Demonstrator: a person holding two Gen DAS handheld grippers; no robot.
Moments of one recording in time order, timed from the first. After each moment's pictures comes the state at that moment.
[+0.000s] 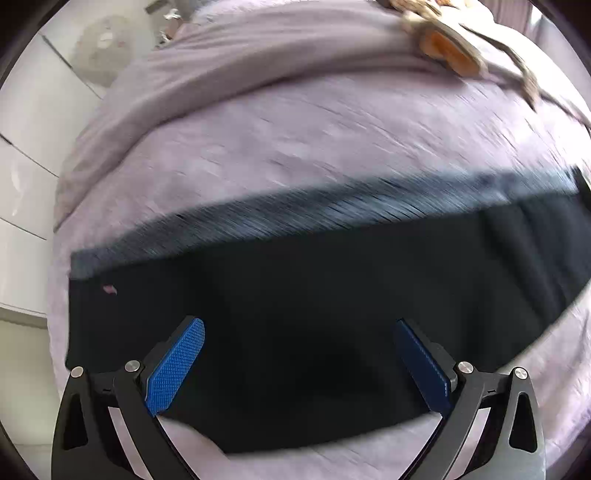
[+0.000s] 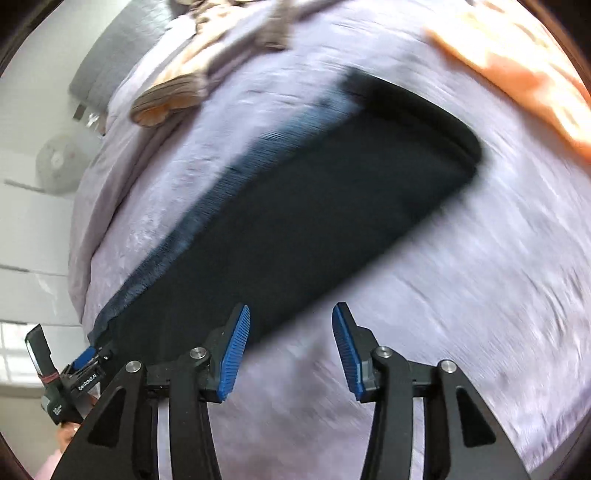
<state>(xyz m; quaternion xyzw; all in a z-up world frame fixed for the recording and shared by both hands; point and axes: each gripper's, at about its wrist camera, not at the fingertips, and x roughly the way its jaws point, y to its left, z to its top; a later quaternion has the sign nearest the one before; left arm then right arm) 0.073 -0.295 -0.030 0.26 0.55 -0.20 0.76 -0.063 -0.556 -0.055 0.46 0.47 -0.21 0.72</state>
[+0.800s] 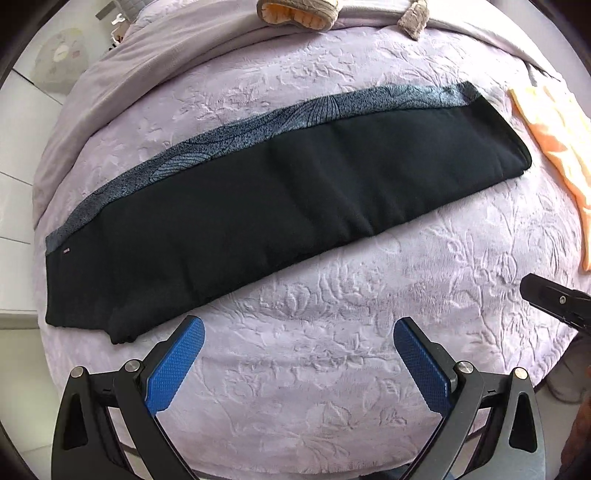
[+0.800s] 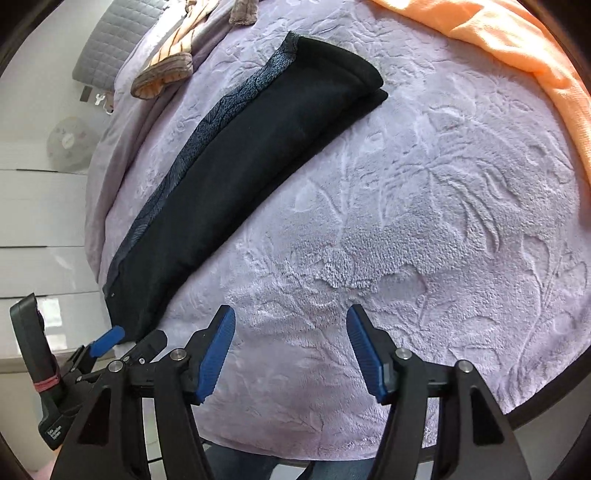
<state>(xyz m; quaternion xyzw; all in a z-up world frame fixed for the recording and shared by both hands) -0.077 -0.391 0.000 0.29 0.59 -0.23 0.71 -0.151 -0.555 -0.048 0.49 0.50 -0.15 0.69</state>
